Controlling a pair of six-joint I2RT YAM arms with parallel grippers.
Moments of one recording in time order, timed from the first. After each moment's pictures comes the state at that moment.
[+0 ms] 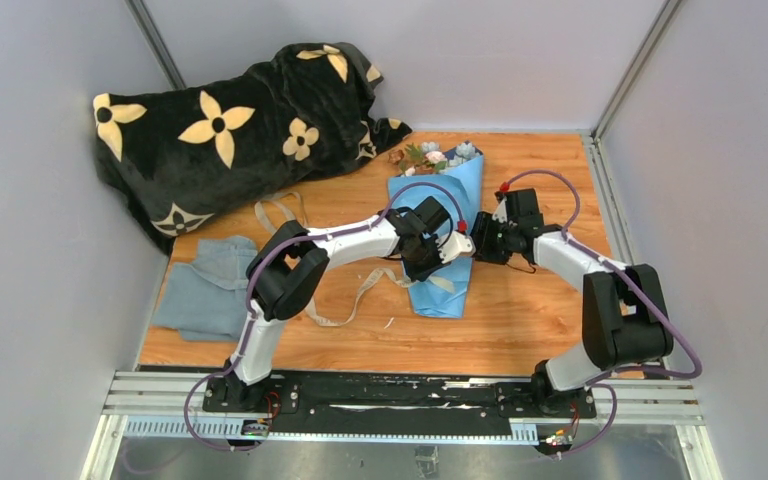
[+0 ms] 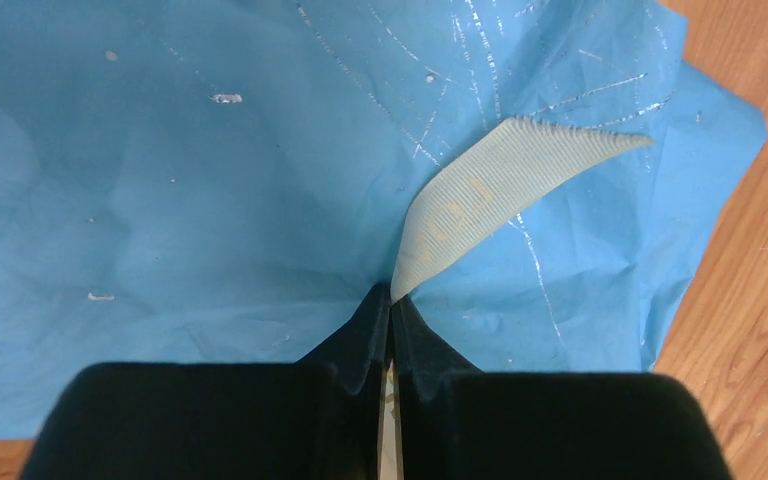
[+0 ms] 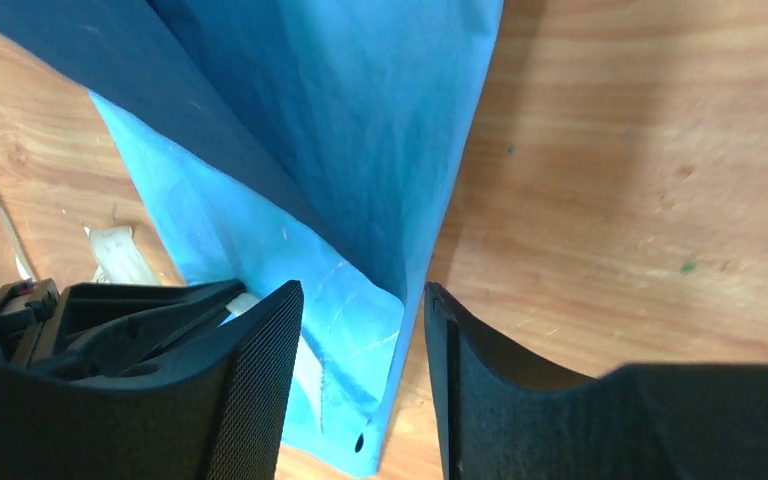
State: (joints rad) left arm -0.87 2.10 1.53 -0.56 0.25 0.42; right arm 0.21 1.50 0.81 -0.23 -0.33 0.43
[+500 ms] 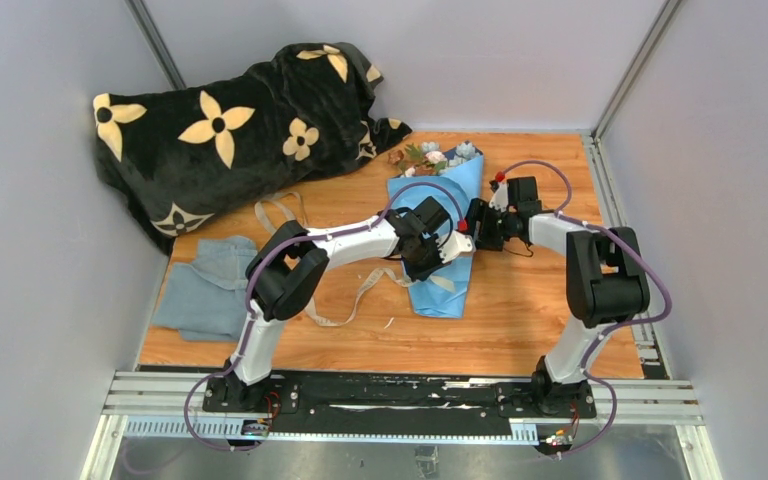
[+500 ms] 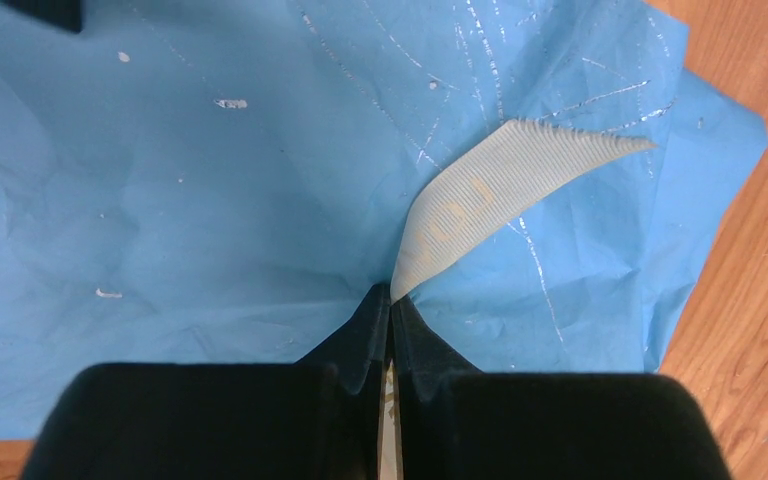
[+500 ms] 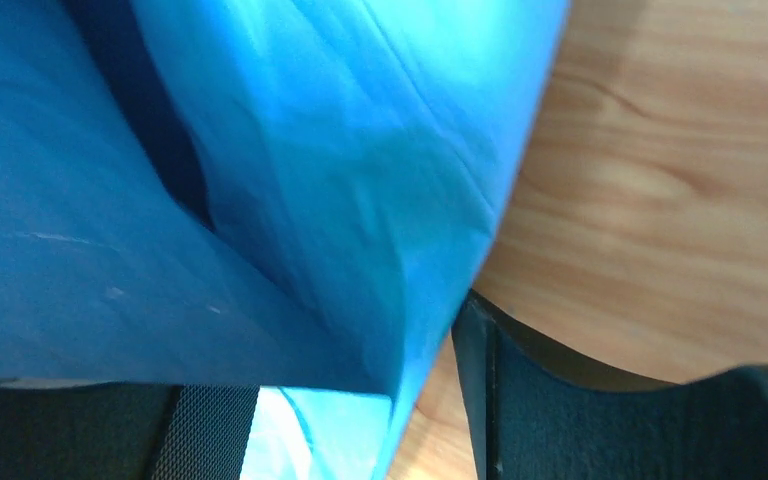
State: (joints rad) left arm -0.87 2.09 1.52 -0.54 0.25 0.42; right arm 0.13 1.72 0.95 -0.17 -0.46 0.34
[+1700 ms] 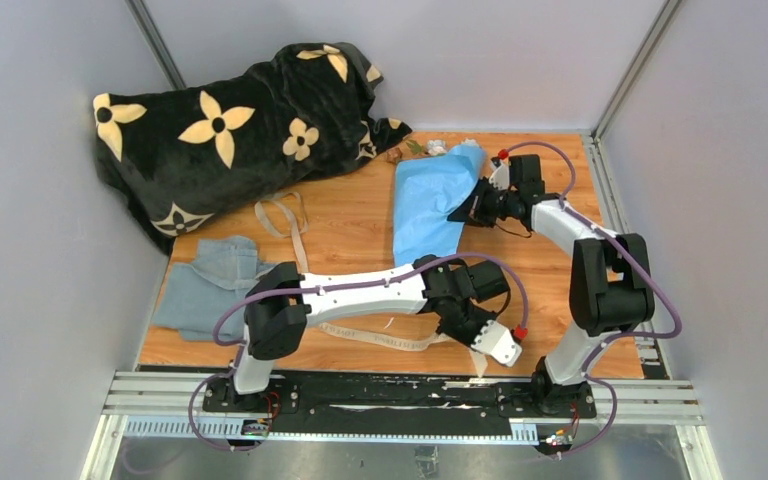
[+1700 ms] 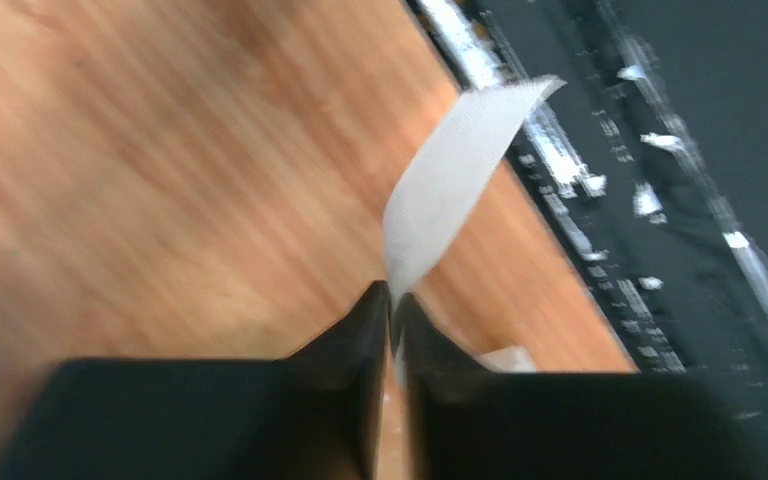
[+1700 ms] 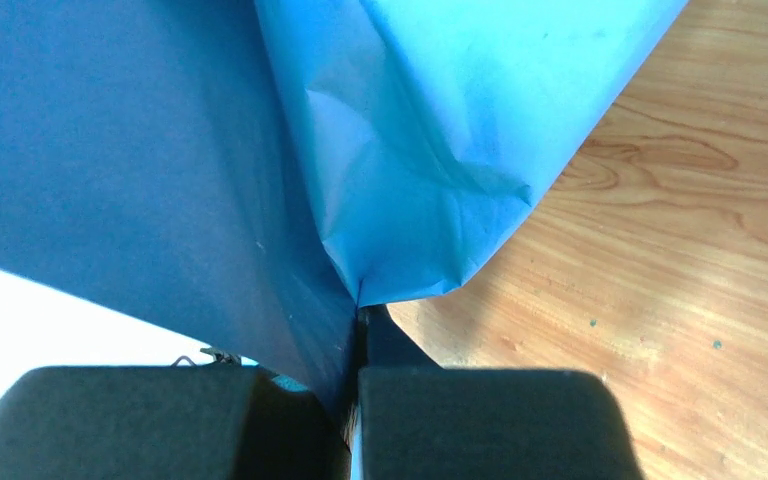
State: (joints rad) left arm -1.29 1.96 1.66 -0.88 0.33 0.88; right arm 0.14 1.71 1.09 -0.15 -0.68 0.59
